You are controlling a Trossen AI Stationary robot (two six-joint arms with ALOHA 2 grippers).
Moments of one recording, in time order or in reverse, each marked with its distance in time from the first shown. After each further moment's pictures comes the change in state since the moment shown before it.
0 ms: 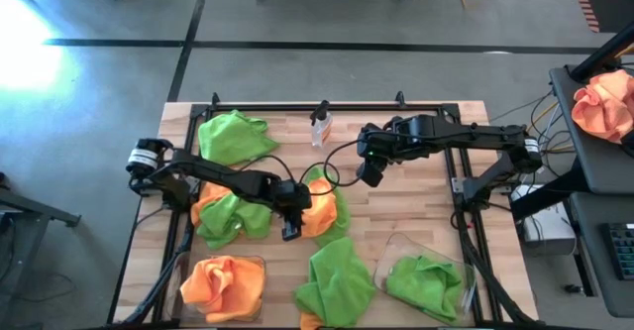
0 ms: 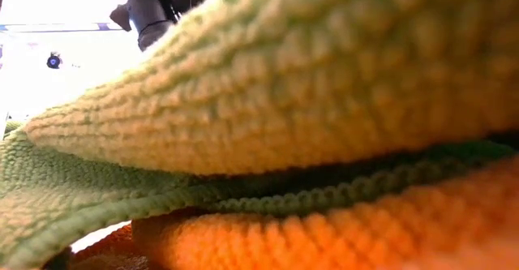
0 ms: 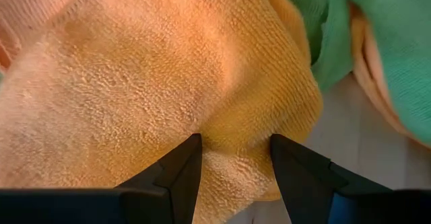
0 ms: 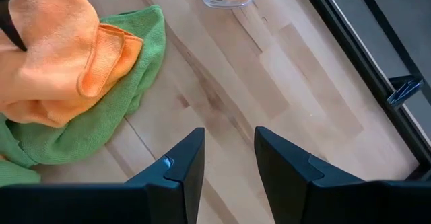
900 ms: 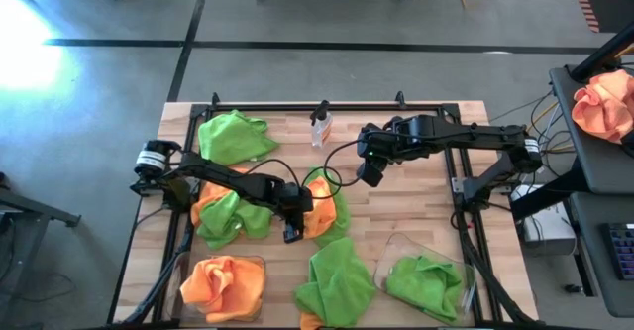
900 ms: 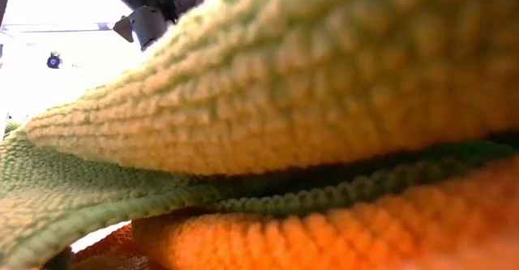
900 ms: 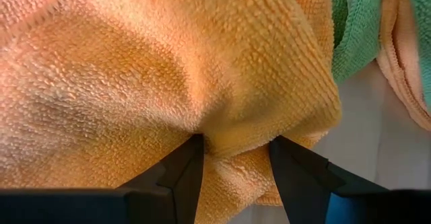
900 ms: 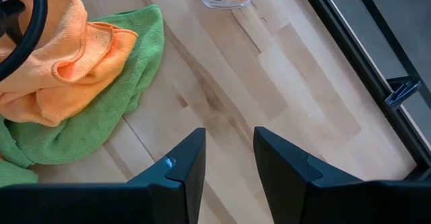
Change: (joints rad) left arm 0.000 0.061 0.000 0.020 0.014 -0.016; right arm 0.000 0.000 -0.001 0.000 0.004 -0.005
